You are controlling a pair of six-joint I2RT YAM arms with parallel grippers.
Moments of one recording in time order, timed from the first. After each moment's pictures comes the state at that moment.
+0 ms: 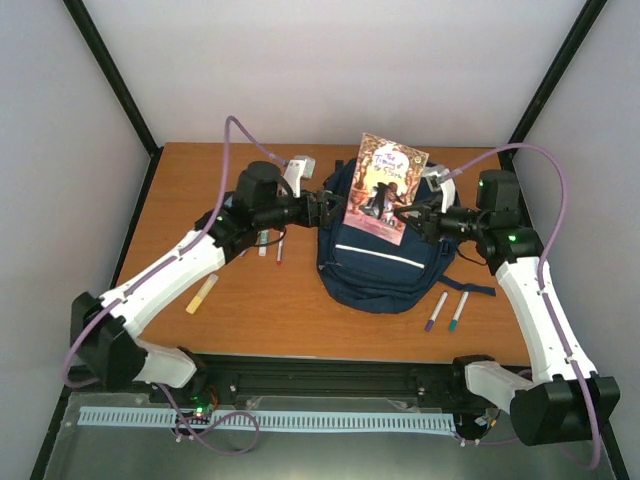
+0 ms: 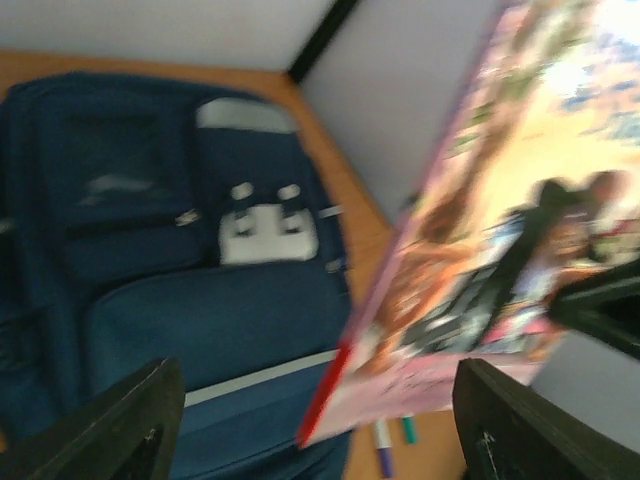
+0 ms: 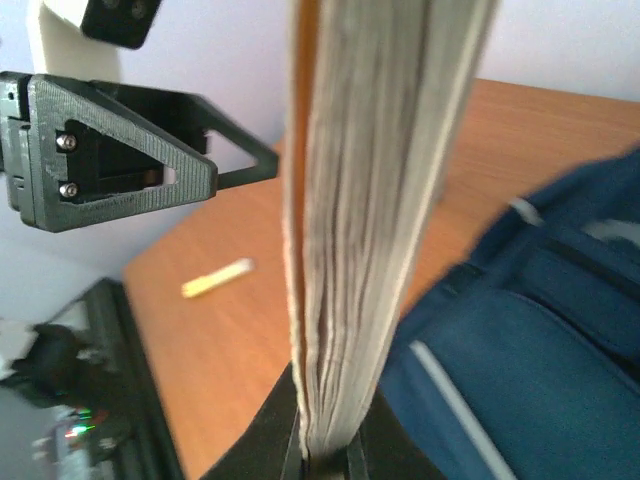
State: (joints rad) left arm -0.65 1.36 1.24 -0.22 0.36 -0.54; right arm 0.11 1.10 1.11 -0.54 -0.97 0.00
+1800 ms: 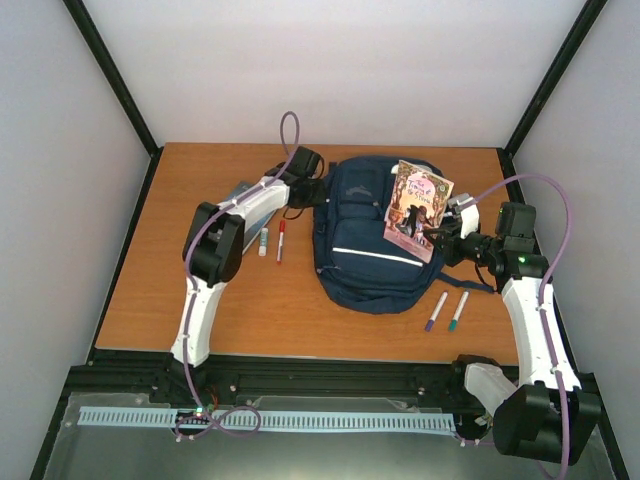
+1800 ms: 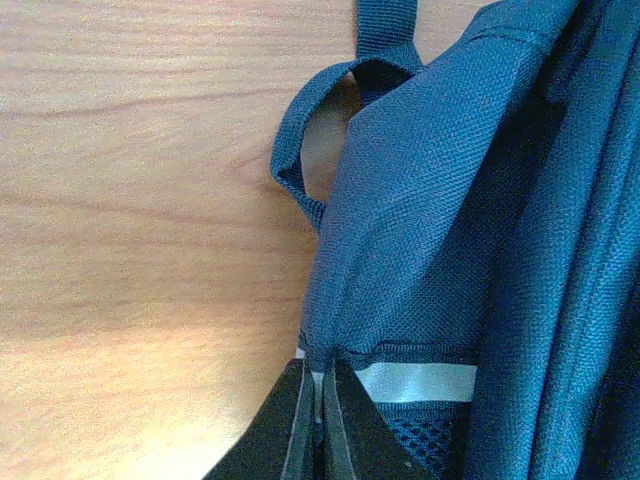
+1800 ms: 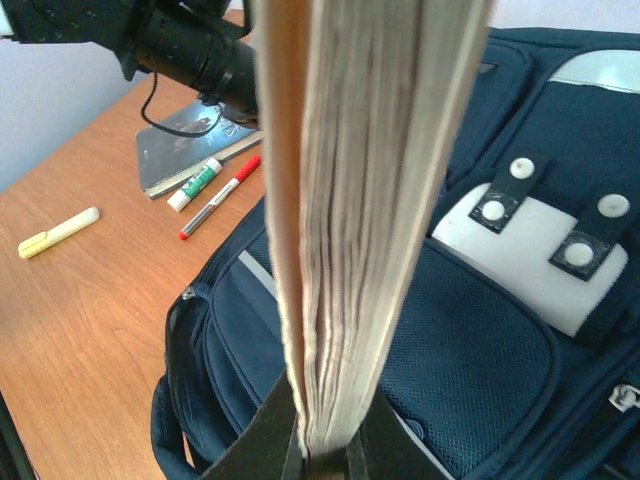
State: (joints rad) left arm -0.48 2.30 1.89 -0.53 0.01 -0.55; right arm -0.15 1.01 0.85 -0.57 -0.84 -0.27
